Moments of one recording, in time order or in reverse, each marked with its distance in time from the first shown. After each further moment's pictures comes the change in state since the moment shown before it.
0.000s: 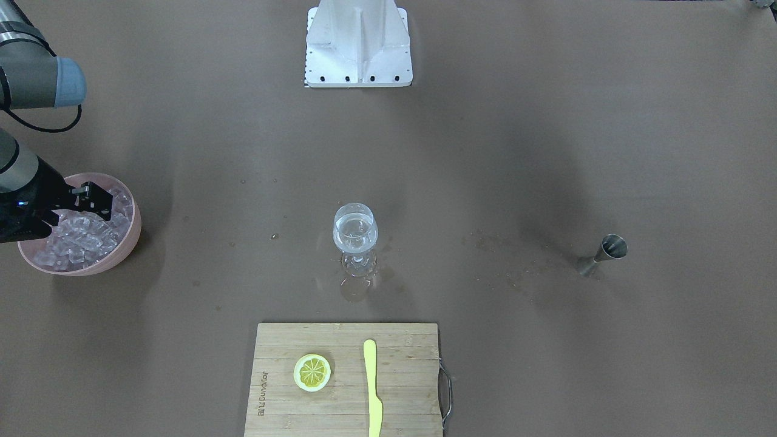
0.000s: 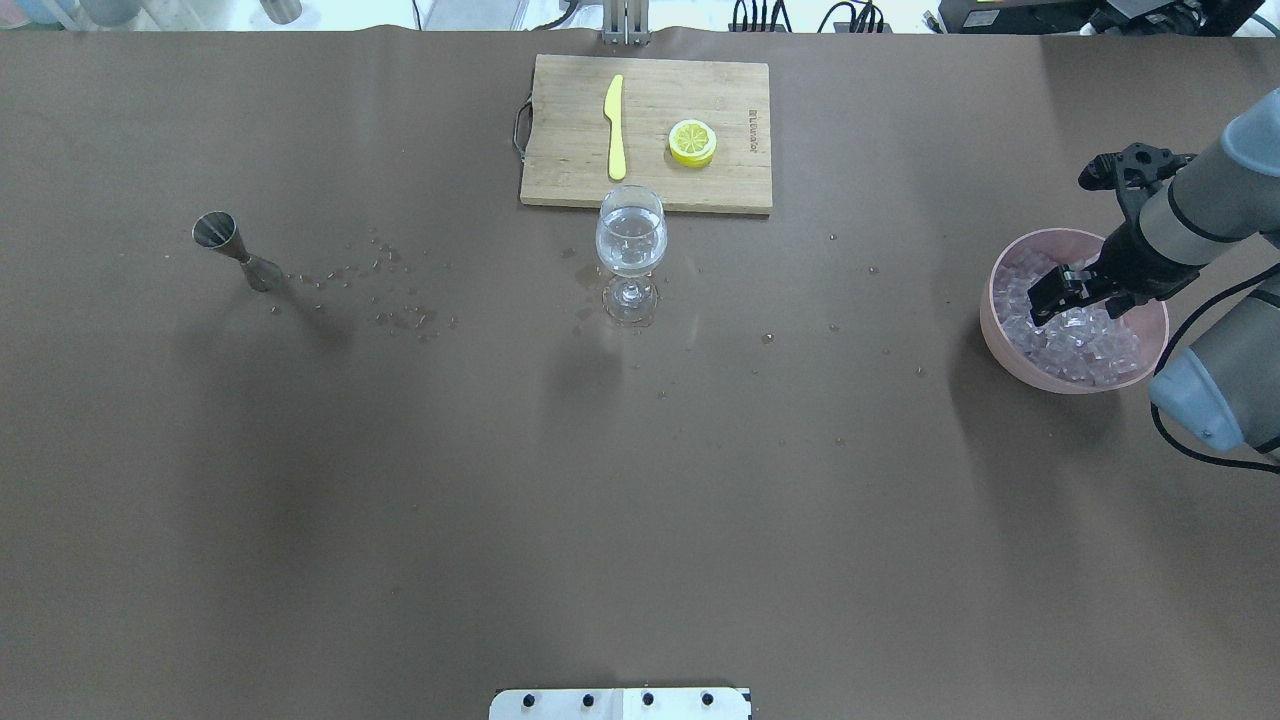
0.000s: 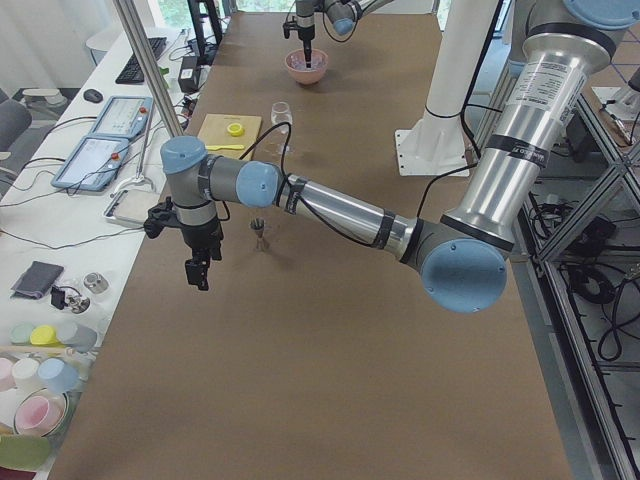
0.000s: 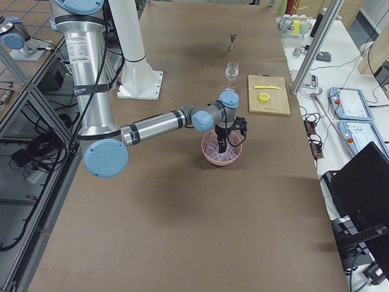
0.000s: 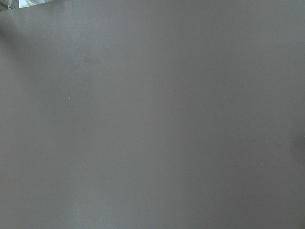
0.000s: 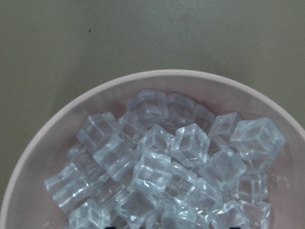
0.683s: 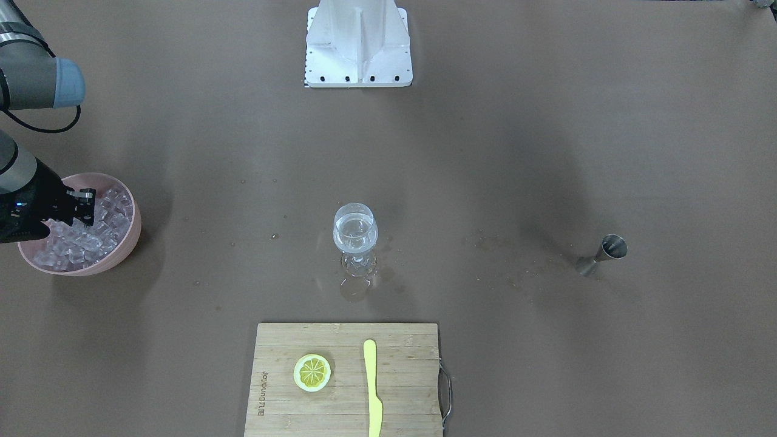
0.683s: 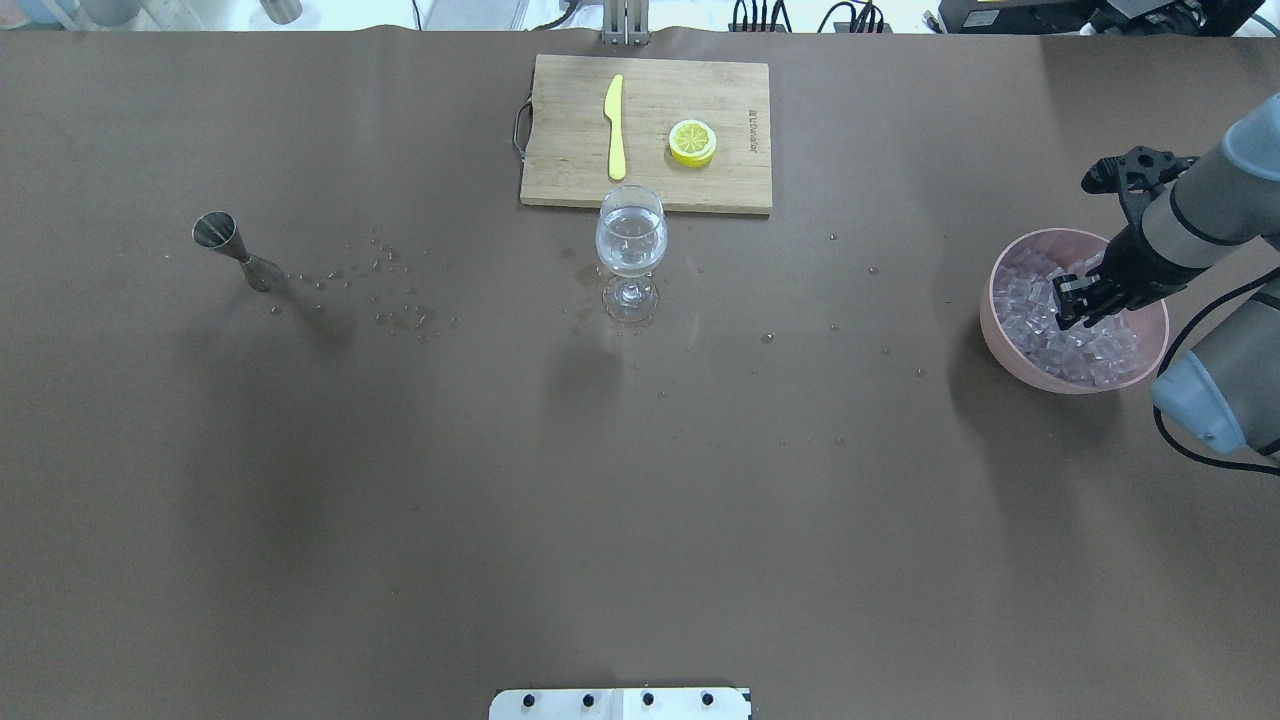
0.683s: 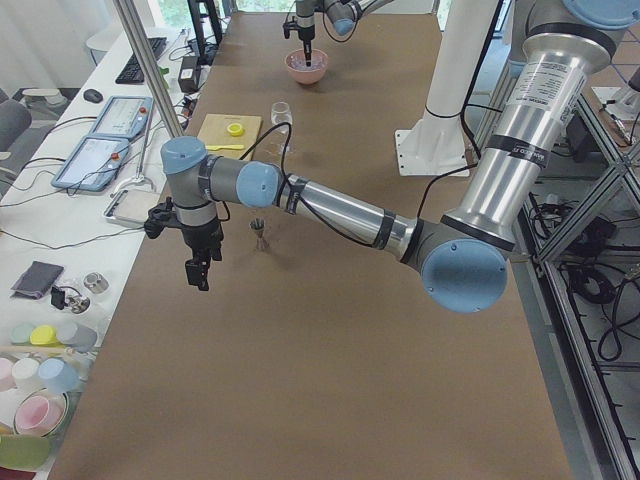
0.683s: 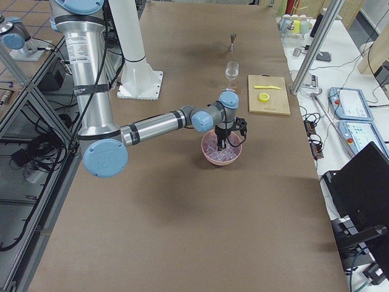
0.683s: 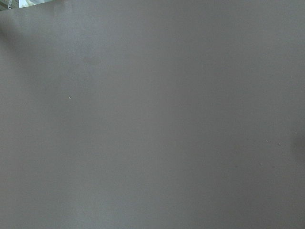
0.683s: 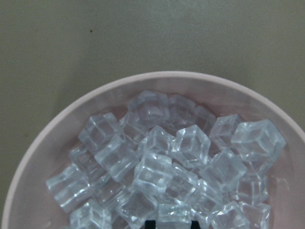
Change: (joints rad) left arm 0.000 0.003 -0.001 -0.001 0.001 0.000; right arm 0.011 0.005 0.002 -0.003 0.009 -0.008
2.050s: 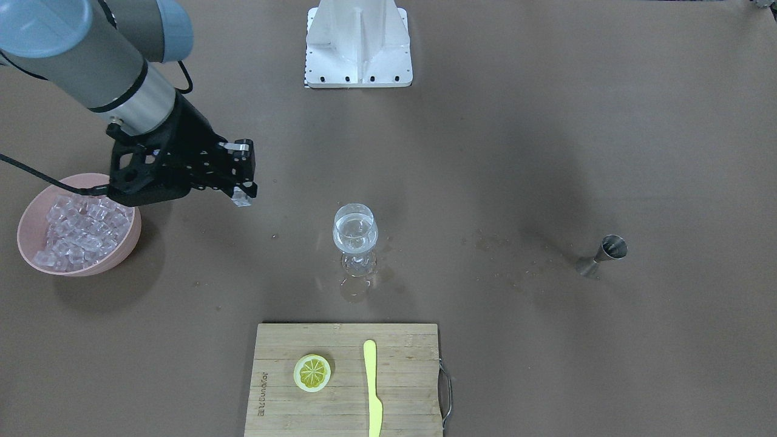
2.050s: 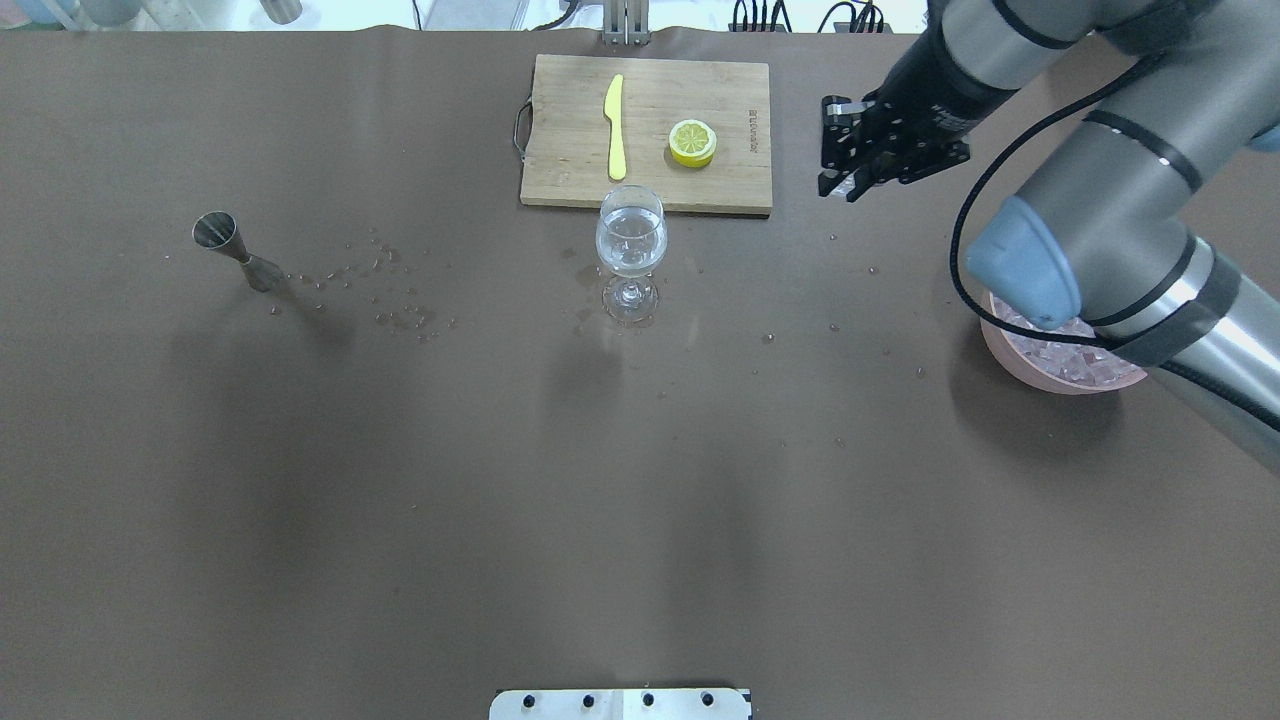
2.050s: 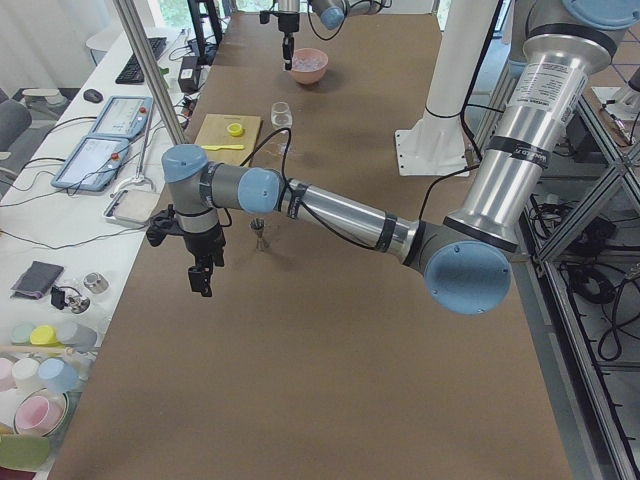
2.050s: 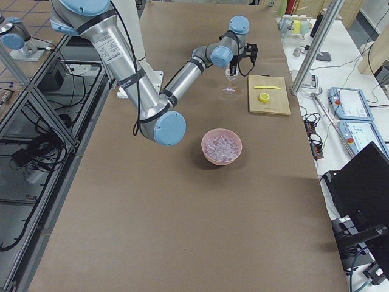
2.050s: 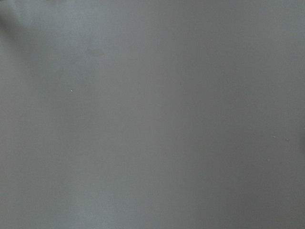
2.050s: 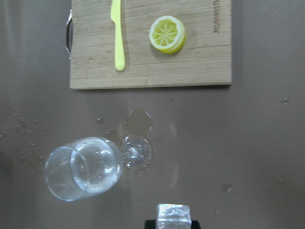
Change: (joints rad) left arm -0.001 0.013 0.012 -0.003 -0.001 -0.001; right arm -0.104 0.511 0.023 -0.013 0.107 0.517
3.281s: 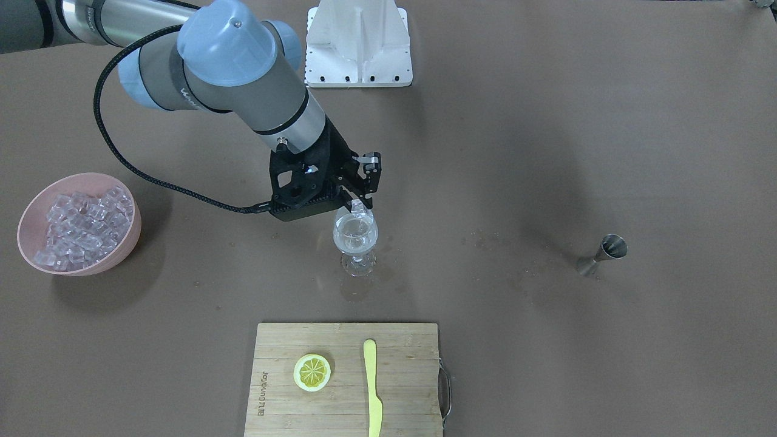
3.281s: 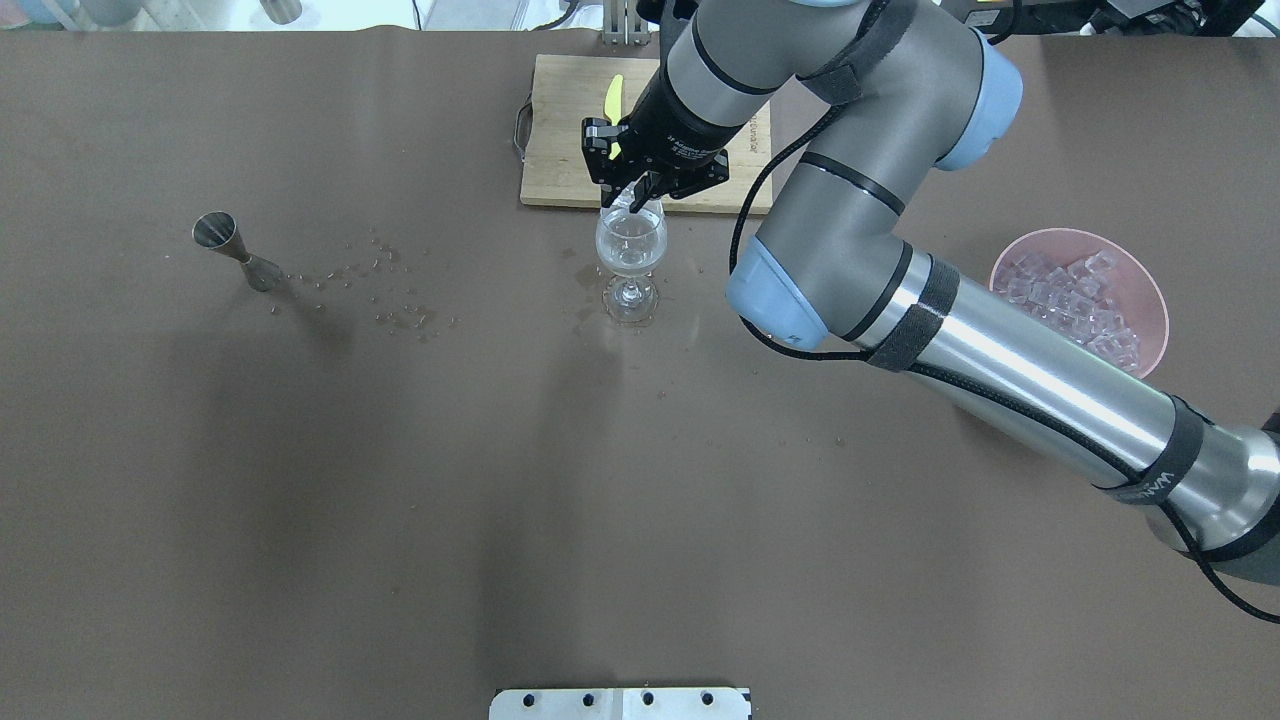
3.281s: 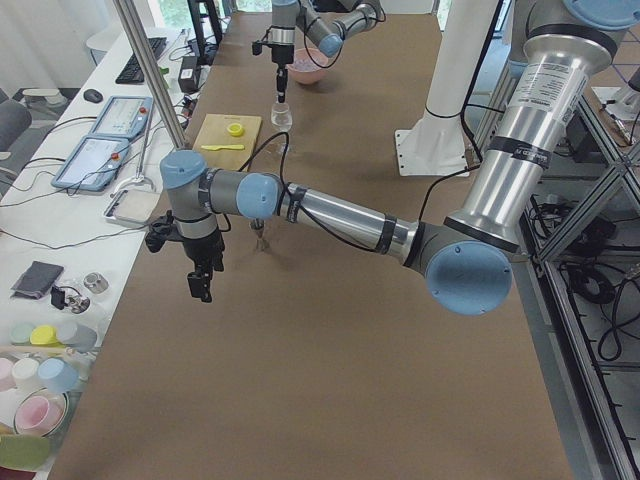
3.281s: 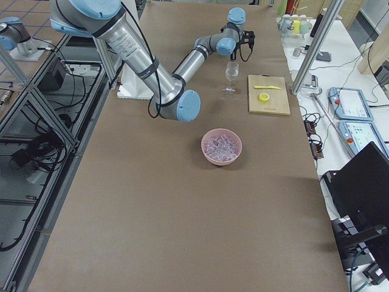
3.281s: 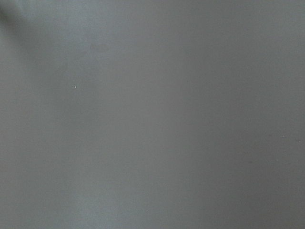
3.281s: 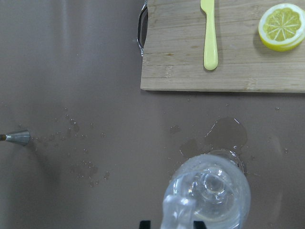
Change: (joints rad) left arm -0.004 0.001 0.021 -0.011 0.000 0.001; right arm -0.125 0.228 -0.229 0.095 -0.112 0.056
